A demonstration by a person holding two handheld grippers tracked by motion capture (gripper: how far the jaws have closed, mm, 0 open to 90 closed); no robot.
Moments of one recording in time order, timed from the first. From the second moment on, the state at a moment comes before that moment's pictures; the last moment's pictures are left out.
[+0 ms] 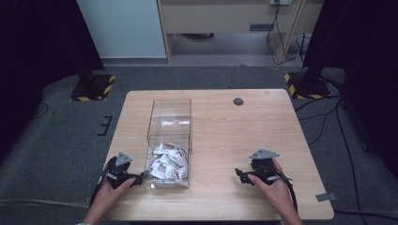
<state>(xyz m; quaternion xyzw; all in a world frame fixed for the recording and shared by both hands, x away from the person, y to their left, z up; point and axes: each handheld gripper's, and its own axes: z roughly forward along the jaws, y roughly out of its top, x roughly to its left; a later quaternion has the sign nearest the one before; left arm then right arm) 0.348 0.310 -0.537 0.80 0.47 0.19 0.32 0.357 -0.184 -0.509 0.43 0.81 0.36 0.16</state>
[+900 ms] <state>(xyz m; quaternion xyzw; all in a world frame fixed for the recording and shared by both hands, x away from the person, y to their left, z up) 0.349 0.310 -0.537 0.80 0.47 0.19 0.32 0.364 -0.139 -0.459 0.37 0.84 0.36 0.16</state>
